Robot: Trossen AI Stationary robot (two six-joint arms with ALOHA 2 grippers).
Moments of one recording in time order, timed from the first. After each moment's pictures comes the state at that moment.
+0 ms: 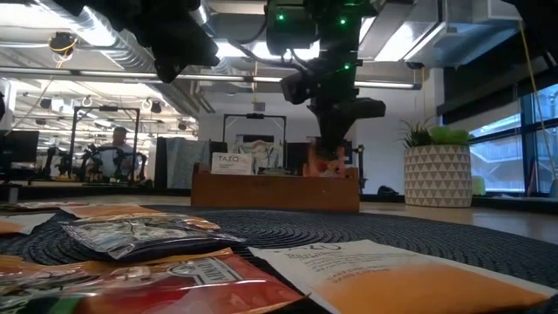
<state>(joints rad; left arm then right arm) -0.11 1.07 0.67 -0.07 -0.10 -0.40 -0.05 2.02 1.66 -1.13 0.48 -0.44</state>
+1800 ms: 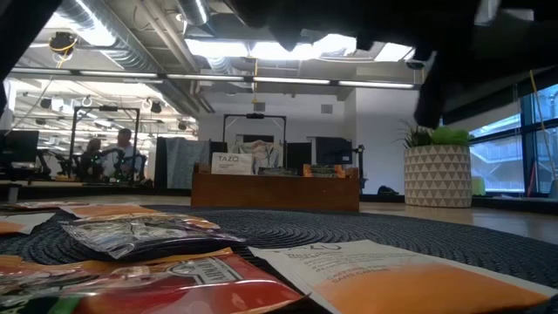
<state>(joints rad) -0.31 2.32 1.70 0.31 0.13 -0.49 1.02 1.71 1.15 -0.94 0.39 1.88</state>
